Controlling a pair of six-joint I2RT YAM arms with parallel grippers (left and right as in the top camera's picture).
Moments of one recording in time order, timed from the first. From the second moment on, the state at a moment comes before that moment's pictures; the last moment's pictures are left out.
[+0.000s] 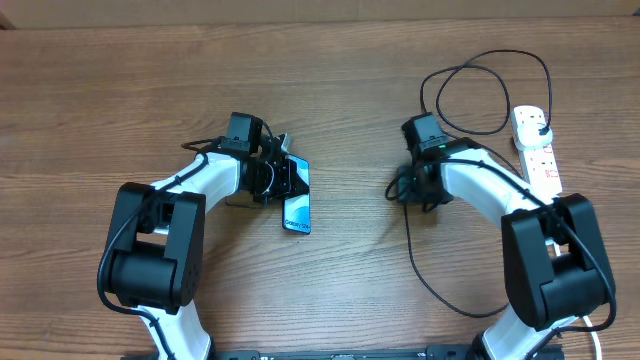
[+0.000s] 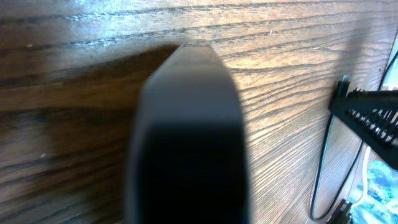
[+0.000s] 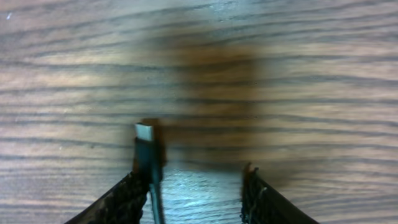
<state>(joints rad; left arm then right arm) -0.22 1.95 1.06 -0.40 0.65 -0.34 0.28 1.84 1.08 -0.66 0.02 0.32</state>
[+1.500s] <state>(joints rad) -0.22 1.95 1.06 -0.40 0.65 -0.34 0.33 1.84 1.08 -0.64 0.05 0.25</state>
